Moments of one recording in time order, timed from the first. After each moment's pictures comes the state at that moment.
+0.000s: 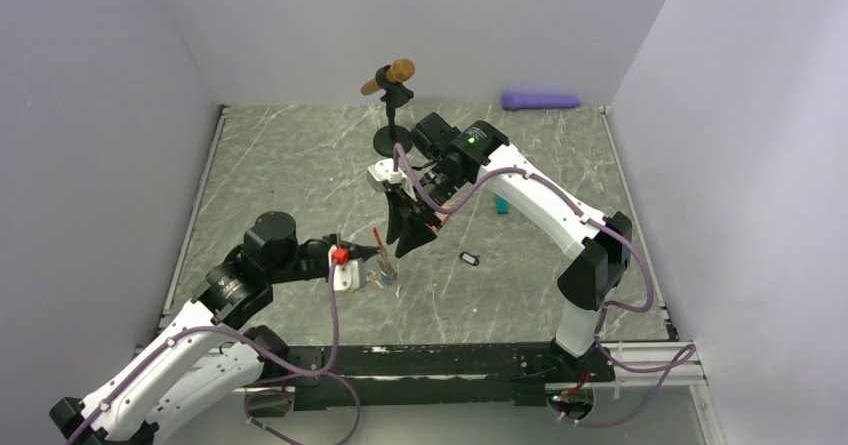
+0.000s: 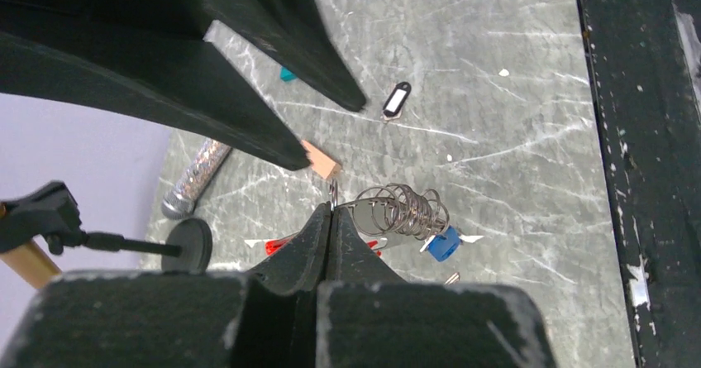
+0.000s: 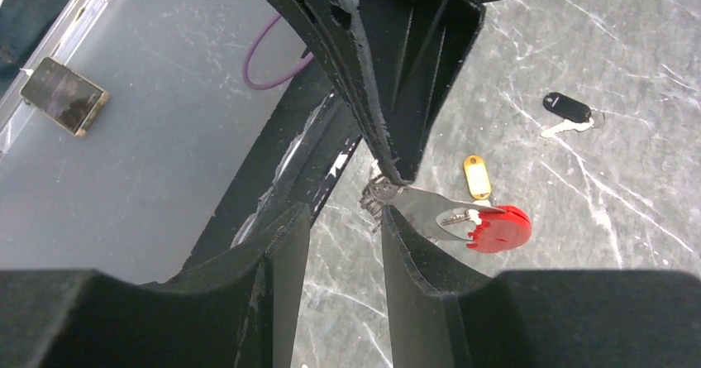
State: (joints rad) left arm -0.68 0.67 0.74 -0.39 0.57 0.73; right arm 0.78 1.79 1.86 -1.29 -1.11 -0.96
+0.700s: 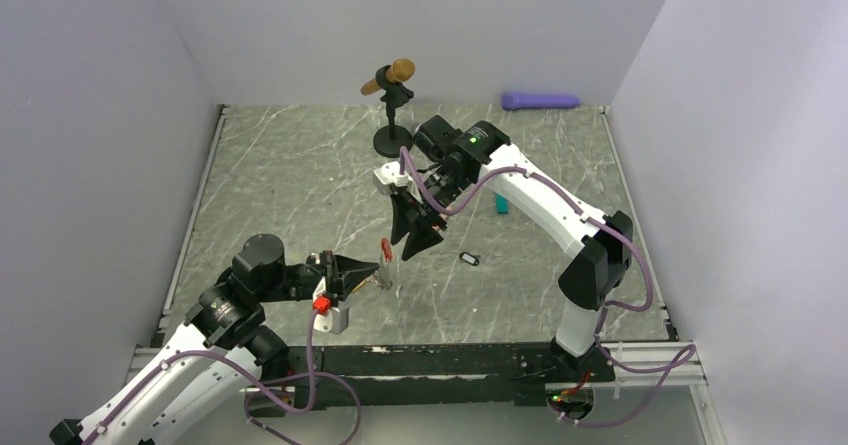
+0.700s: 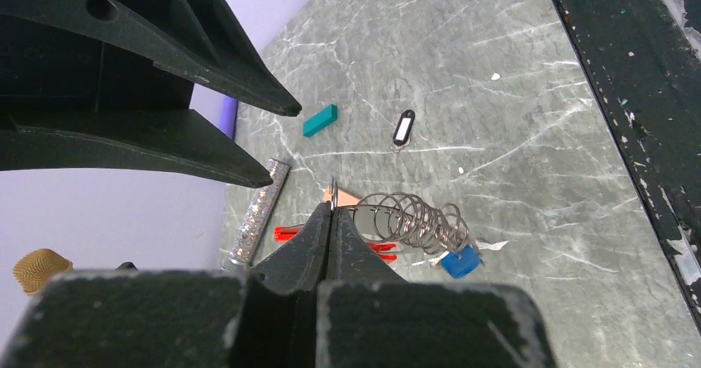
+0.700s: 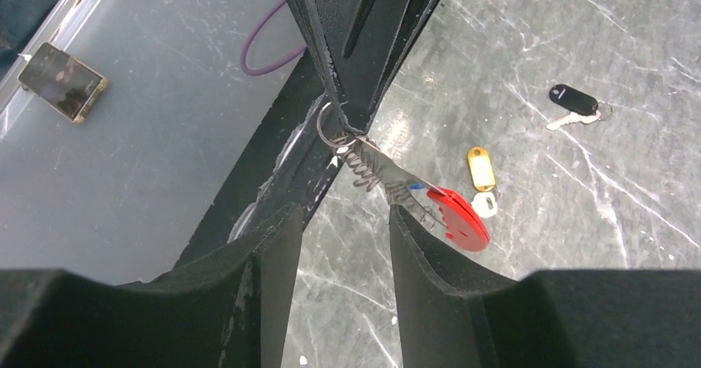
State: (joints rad) left arm -0.68 0.49 0.59 -0.36 0.72 1.00; right arm 0.76 1.79 1.83 -1.34 -1.12 -1.05
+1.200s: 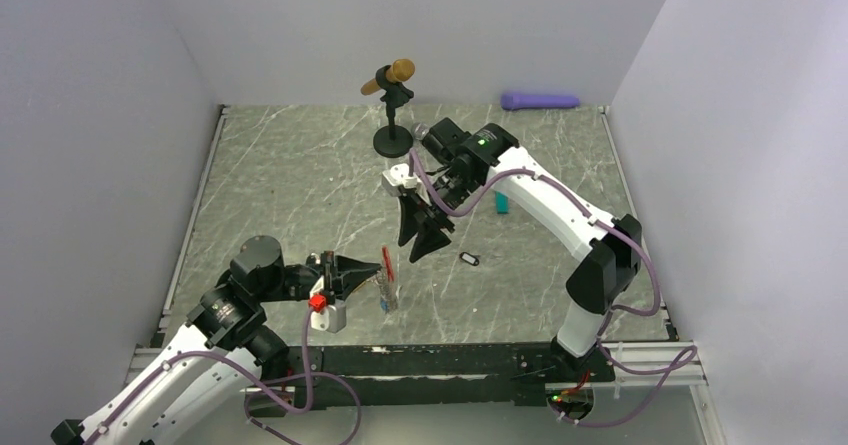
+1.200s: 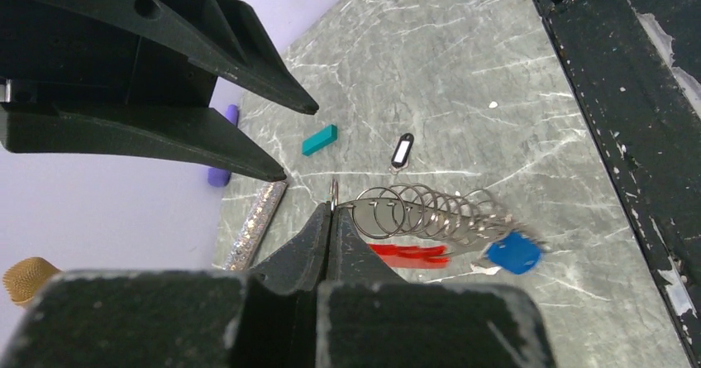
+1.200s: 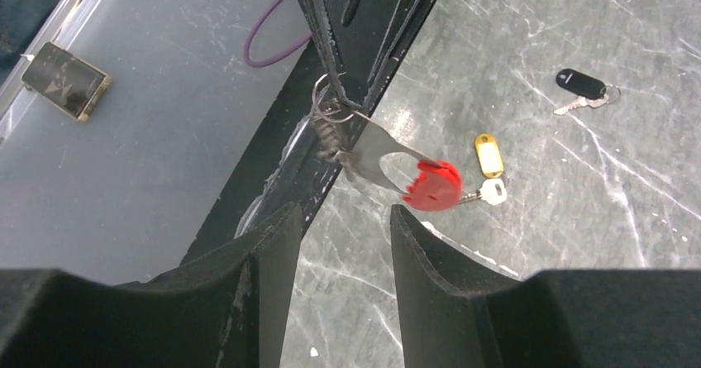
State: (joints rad) left arm -0.68 0.47 0.56 -0.28 0.75 0.93; right arm 0.74 1.75 1.77 -1.34 -1.12 -1.07
